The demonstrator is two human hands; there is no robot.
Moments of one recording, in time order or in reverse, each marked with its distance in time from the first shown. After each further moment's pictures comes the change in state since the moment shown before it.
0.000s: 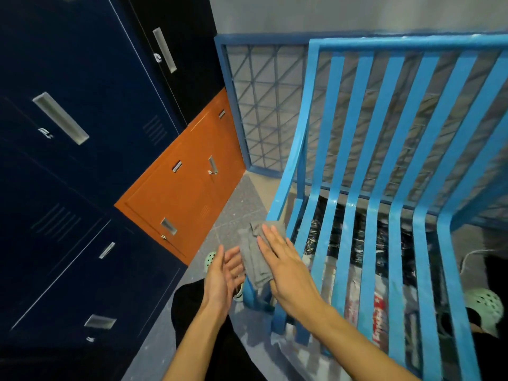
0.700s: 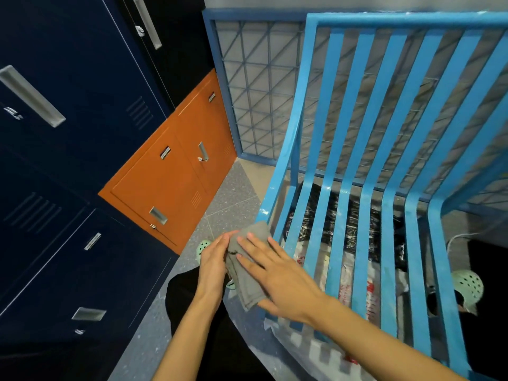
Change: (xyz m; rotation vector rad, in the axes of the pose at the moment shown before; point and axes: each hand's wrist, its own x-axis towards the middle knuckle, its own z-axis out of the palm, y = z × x) left_hand -0.006 0.006 0.000 0.231 -0.038 0.202; right_hand -0.010 0.004 0.004 -0.307 -0.191 -0.297
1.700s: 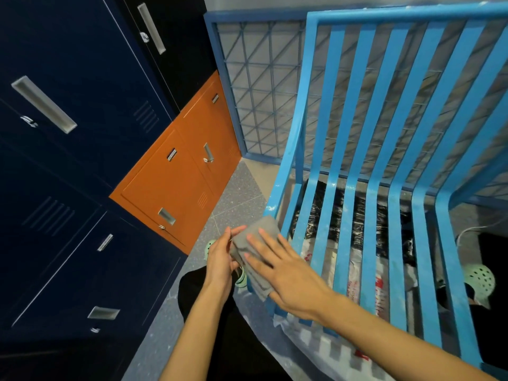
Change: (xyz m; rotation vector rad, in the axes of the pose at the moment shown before) left_hand 0.012 0.001 -0.004 -0.104 0.019 -0.120; right_hand -0.001 -0.007 0.004 -0.015 -0.008 0.032
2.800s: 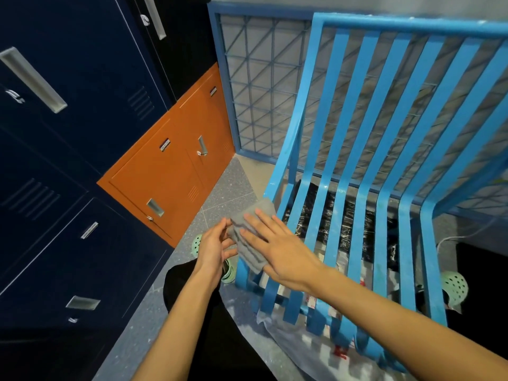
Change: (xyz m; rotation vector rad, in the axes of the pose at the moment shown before) left_hand 0.015 -0.001 0.004 -0.001 -0.020 -0.022; right_hand 0.017 0.031 -0.017 0.037 -0.036 0.003
